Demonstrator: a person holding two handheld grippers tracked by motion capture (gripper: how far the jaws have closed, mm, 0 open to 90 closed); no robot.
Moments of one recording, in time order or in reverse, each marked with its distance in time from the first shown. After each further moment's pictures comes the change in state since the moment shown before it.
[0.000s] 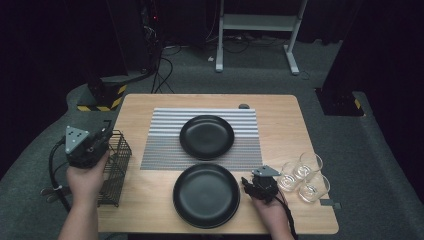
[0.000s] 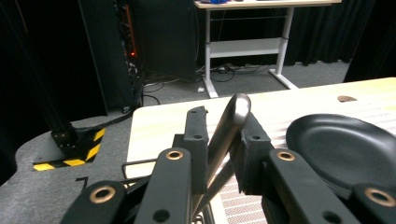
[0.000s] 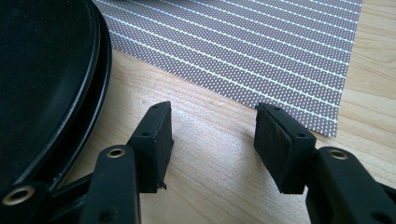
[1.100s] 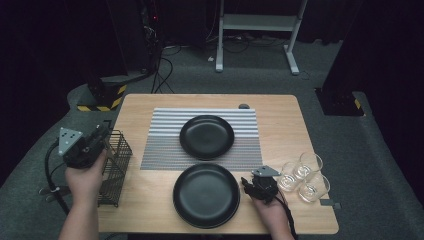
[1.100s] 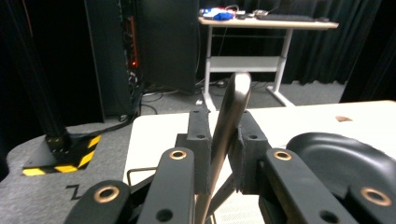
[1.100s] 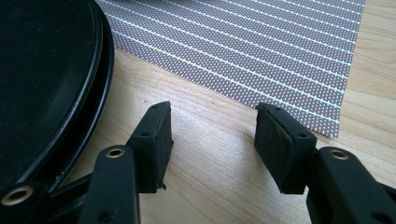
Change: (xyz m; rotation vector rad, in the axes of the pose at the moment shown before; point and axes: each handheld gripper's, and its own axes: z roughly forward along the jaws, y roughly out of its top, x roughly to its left) left arm 0.008 -0.007 0.001 -0.053 0.000 -0.051; right arm 0.000 0.000 0.000 0.001 0.005 -0.004
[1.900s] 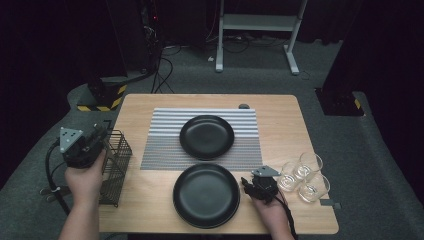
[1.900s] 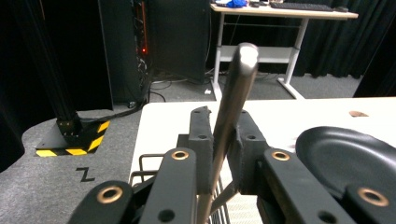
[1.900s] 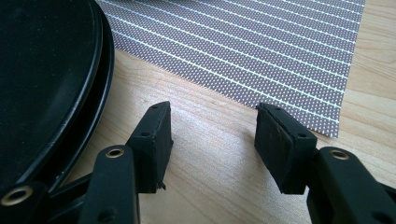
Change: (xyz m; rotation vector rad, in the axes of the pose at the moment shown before) left arm 0.002 0.000 0.000 0.033 0.047 -0.034; right arm 0.000 0.000 0.000 0.000 -0.001 0.000
